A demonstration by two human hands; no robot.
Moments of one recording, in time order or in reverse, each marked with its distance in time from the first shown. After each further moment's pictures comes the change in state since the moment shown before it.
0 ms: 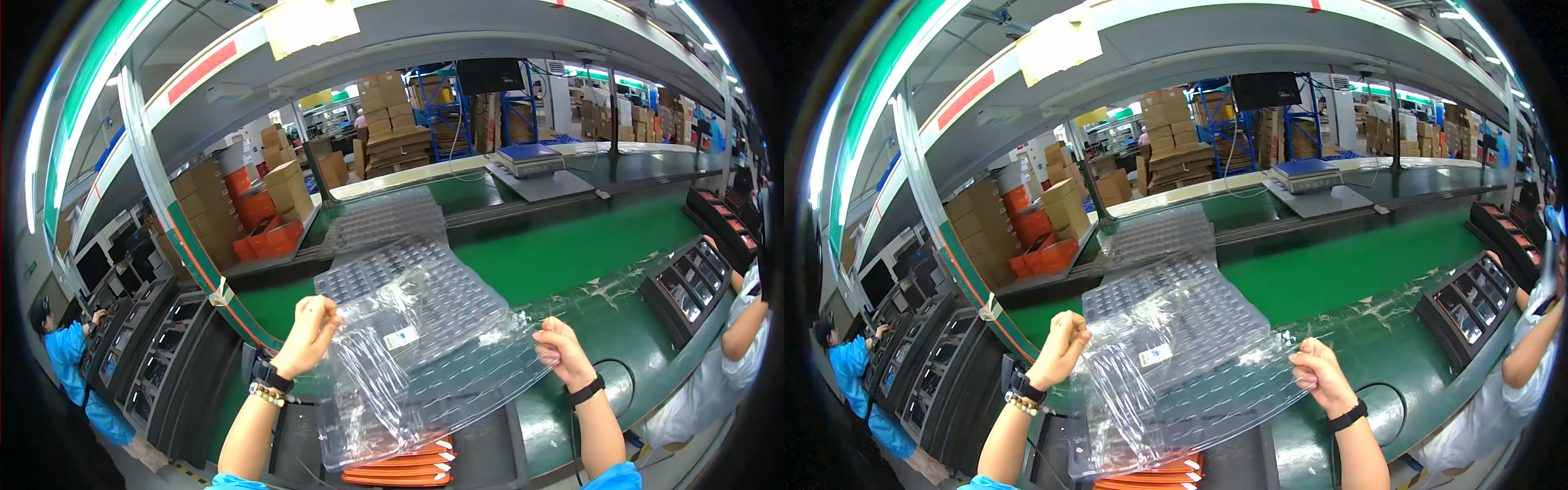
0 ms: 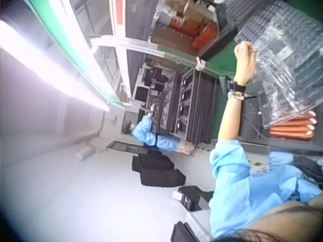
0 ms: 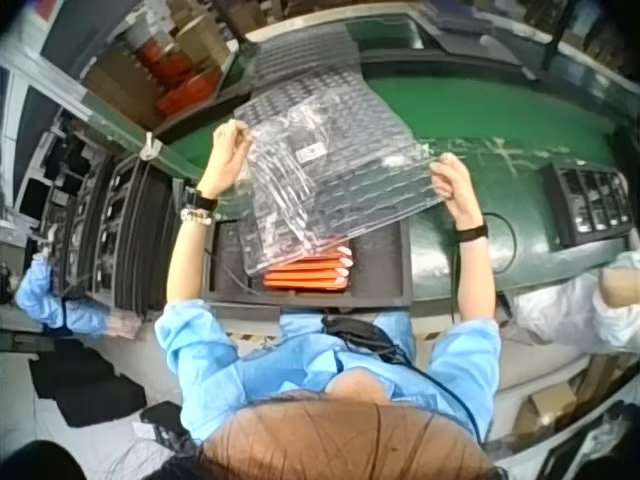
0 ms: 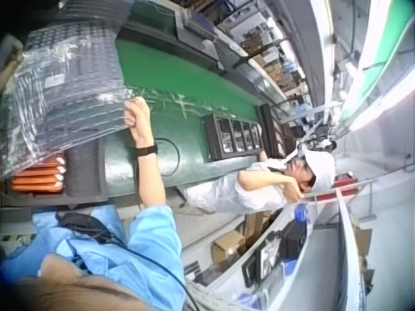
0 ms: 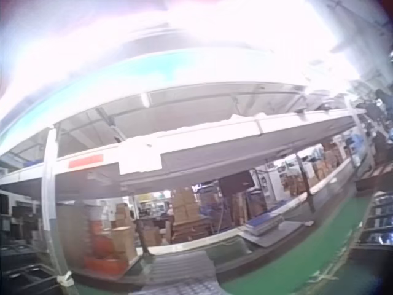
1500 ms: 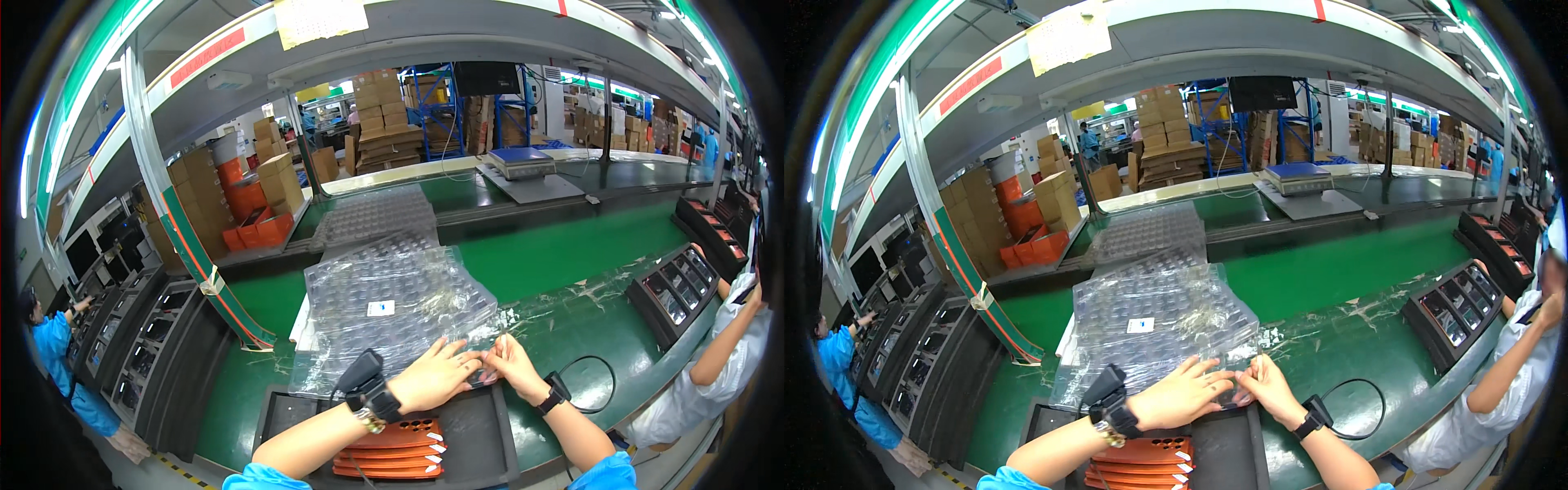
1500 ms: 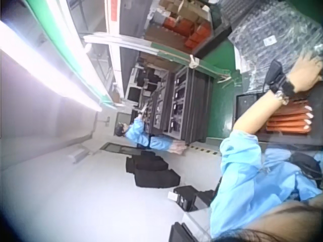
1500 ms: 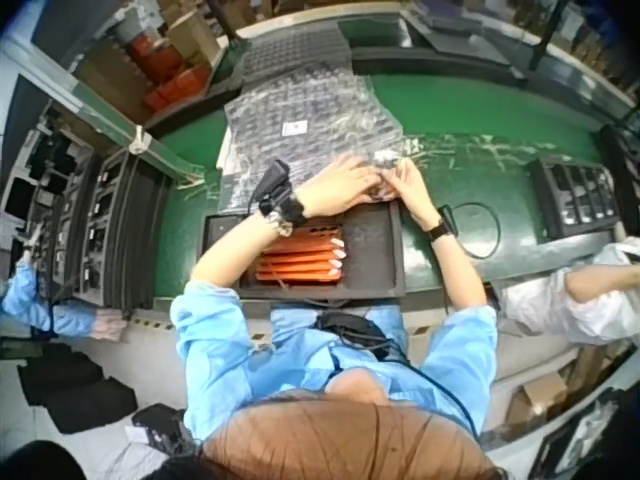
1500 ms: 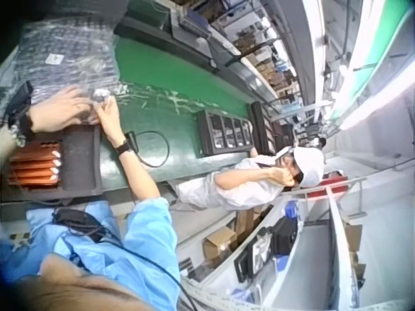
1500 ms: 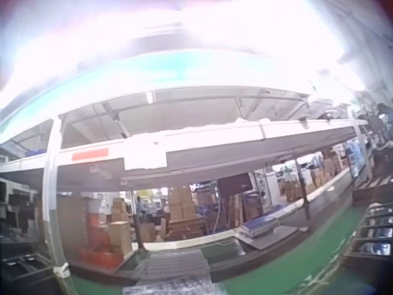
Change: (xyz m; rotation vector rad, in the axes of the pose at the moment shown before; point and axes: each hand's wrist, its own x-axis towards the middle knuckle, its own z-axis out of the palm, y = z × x) left_hand 0.003 0.111 0.142 0.089 -0.501 0.477; right_hand 0.004 0.058 0.034 -0.371 -0.077 -0.069
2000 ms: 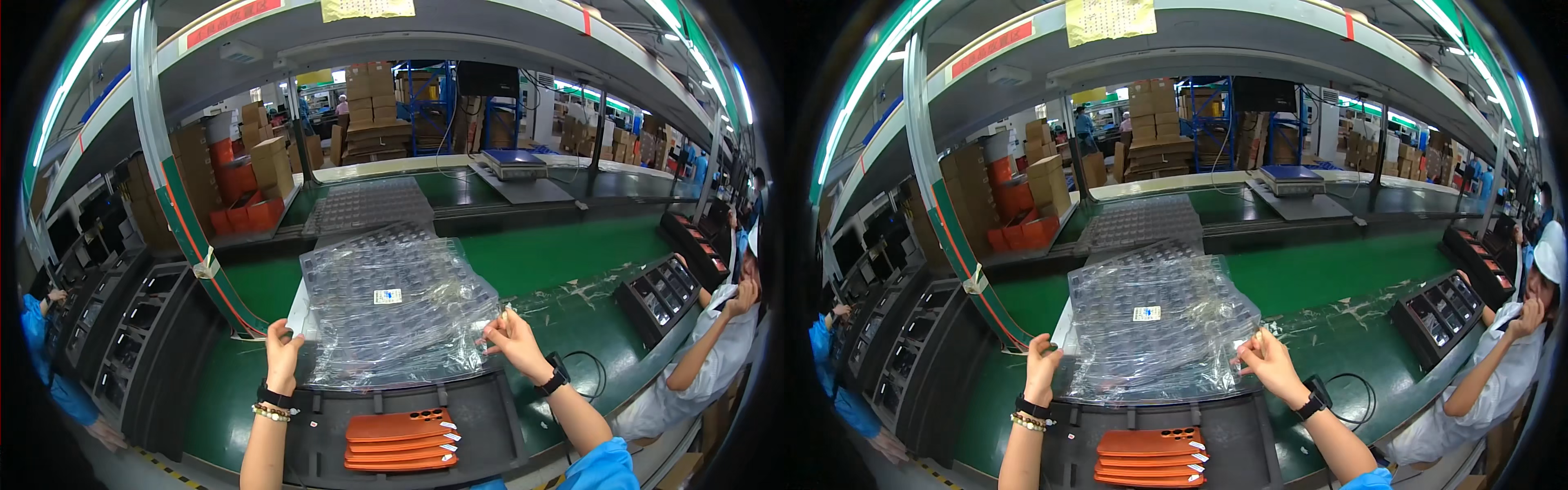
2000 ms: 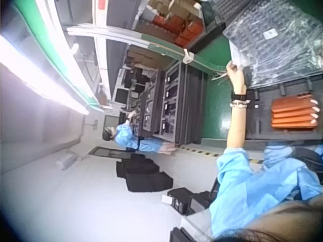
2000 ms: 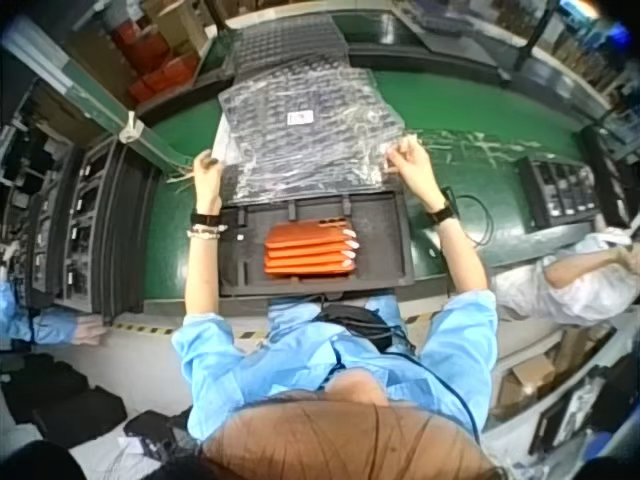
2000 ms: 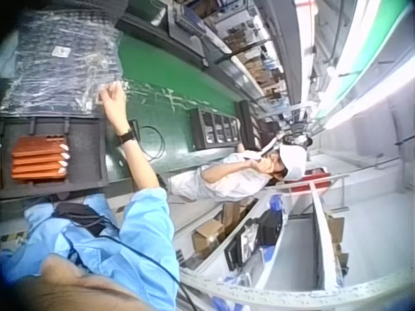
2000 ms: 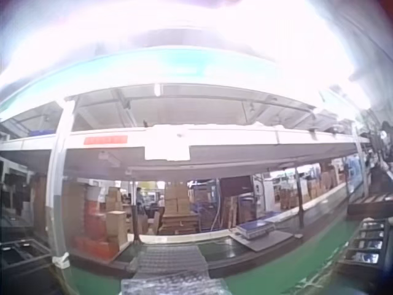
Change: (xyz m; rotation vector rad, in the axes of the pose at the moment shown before) left_hand -0.219 -0.131 0.014 -0.832 1.099 -1.148; right_hand 0.009 -0.037 0.034 -0.243 0.077 -0.101
